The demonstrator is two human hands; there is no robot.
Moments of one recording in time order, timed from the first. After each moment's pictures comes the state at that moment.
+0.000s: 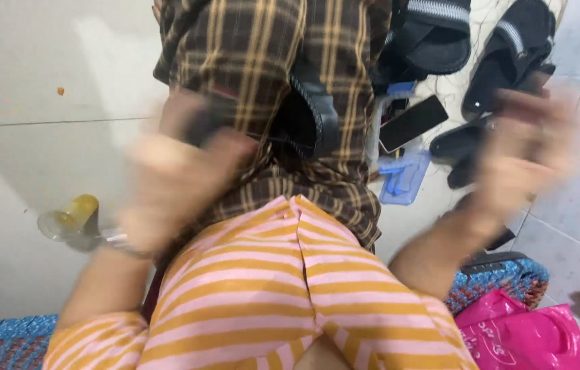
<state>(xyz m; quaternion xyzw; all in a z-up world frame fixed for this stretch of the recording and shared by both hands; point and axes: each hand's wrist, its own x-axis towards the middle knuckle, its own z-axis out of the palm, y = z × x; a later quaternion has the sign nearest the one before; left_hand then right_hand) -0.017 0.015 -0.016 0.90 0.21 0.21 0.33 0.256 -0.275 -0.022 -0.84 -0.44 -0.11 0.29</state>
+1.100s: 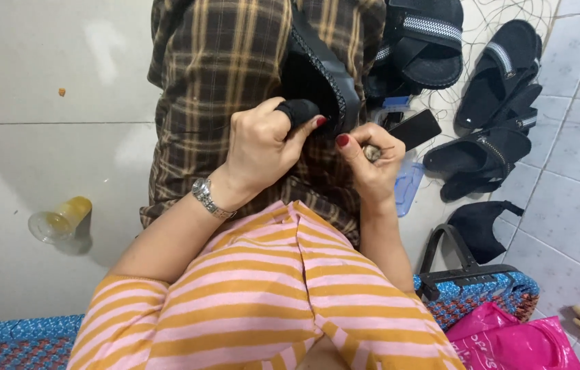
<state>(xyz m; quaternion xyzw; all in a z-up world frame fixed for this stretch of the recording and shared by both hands) 0.049 -0.028 -0.056 0.82 0.17 0.28 0.48 0.170 -0.211 -0.115 -0.69 -0.29 0.21 0.63</state>
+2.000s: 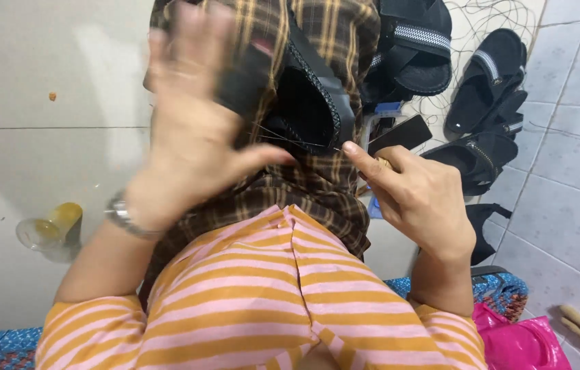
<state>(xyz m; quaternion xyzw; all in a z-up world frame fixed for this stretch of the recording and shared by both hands) 0.016 0.032 -0.024 0.94 0.17 0.03 0.29 0.194 -0.204 0.038 -0.77 -0.63 0.11 0.07</state>
